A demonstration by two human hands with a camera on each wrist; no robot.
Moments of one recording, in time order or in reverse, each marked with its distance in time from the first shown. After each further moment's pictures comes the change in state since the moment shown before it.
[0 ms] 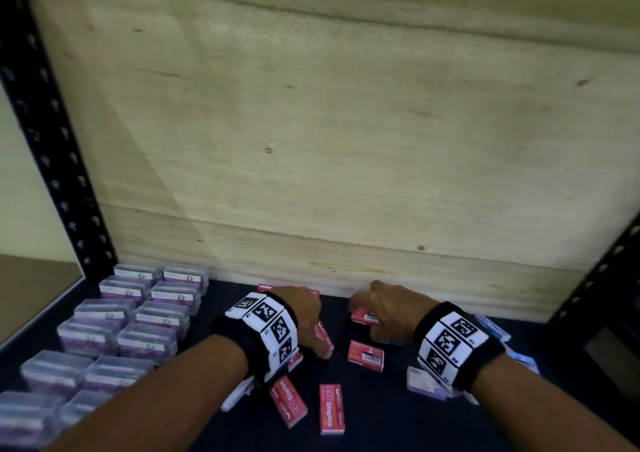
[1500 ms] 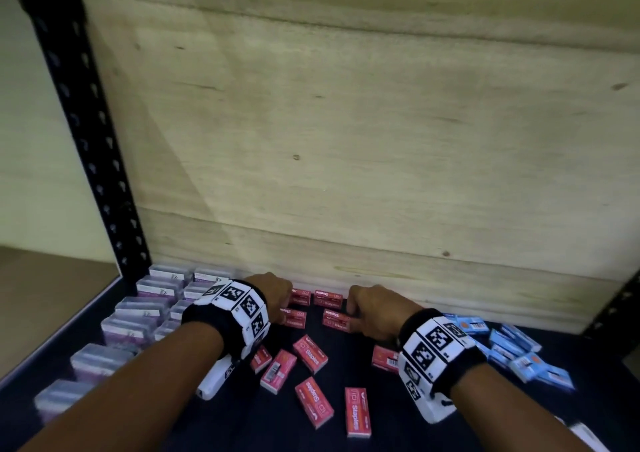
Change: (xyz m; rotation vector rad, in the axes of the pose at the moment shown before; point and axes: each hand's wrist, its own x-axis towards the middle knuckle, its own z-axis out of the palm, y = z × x) left_hand -0.019 -0.079 0.002 -0.053 0.049 -0.118; right_hand 0.025 -0.054 -0.008 0.224 0.048 0.086
